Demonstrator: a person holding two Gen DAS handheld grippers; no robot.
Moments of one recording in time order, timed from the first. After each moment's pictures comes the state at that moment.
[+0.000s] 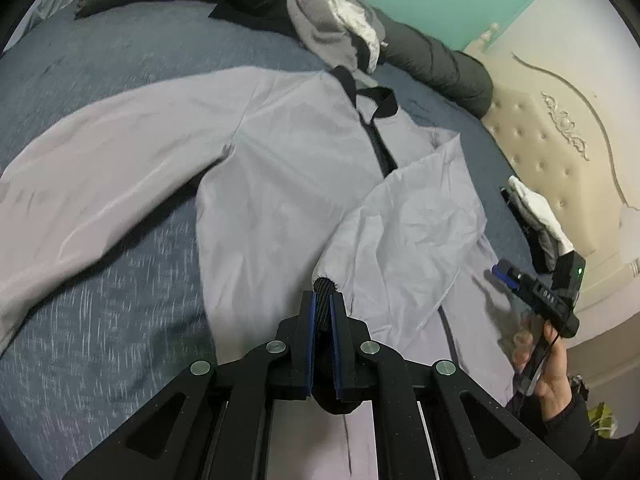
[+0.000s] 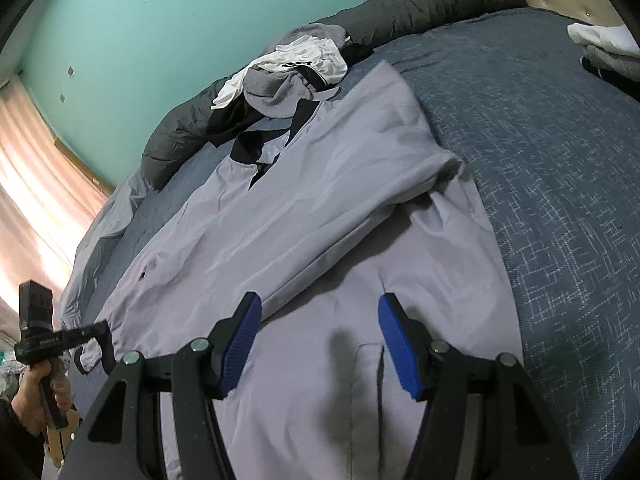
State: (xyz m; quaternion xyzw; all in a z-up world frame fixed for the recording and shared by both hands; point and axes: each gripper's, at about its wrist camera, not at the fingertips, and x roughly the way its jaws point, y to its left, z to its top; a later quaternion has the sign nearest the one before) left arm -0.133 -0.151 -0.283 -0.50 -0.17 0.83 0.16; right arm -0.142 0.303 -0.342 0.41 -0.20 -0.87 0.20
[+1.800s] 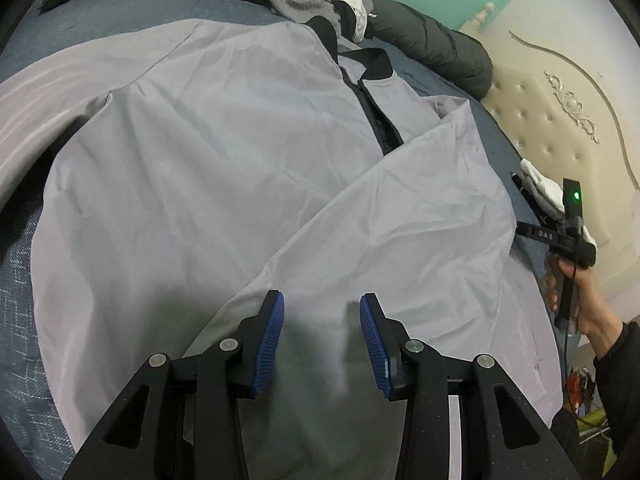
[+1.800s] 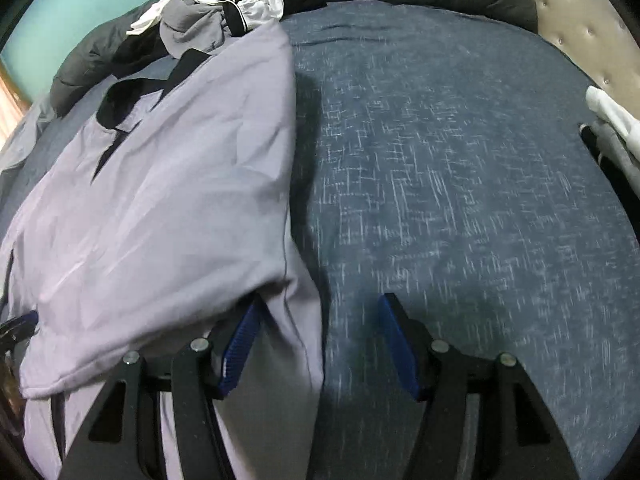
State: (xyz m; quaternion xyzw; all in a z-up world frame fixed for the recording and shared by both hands) left arm -0.193 -0.079 -0.360 -0.50 -0.15 0.83 0.18; right arm -0.272 0.347 -0.369 0.52 0.01 -0.85 0.08
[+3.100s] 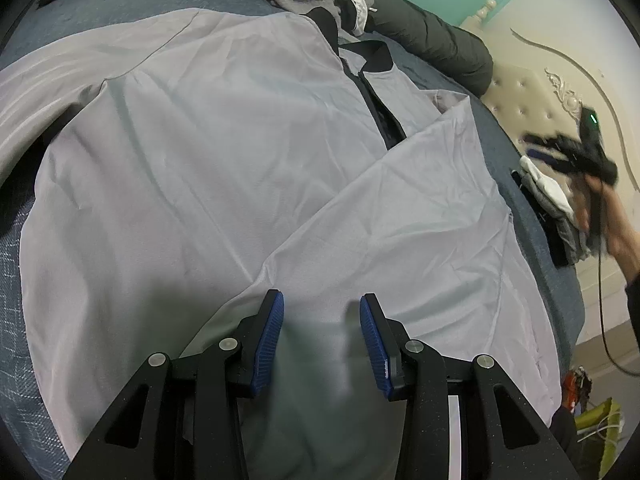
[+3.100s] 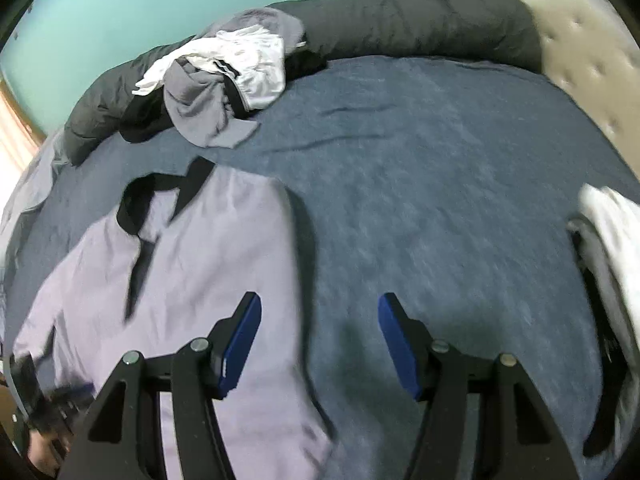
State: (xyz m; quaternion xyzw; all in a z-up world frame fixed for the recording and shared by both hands) left arm -0.199 -0.075 -0.364 -0.51 -0.16 0.83 0.19; right arm -0.362 0.360 -0.260 0.49 -0.03 -0.86 0.11
